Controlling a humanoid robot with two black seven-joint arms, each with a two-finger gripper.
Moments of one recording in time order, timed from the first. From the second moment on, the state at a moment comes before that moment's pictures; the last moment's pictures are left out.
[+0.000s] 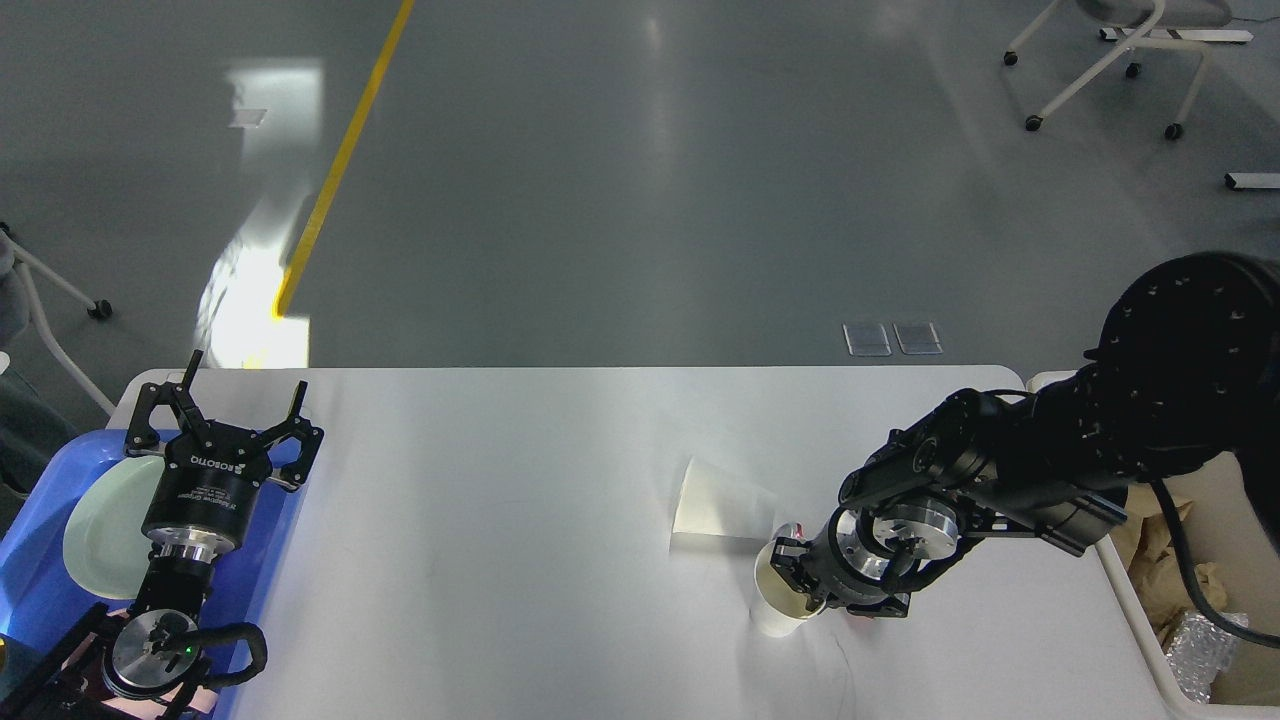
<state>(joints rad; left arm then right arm) -0.20 0.23 -1.33 -0.85 0.09 -0.59 -0.29 1.54 0.00 -1.09 1.30 0.34 0.10 -0.24</state>
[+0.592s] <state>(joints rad) -0.20 0.23 -1.33 -0.85 0.09 -0.59 -0.29 1.88 -0.11 -1.10 1.51 0.36 0.30 -0.24</state>
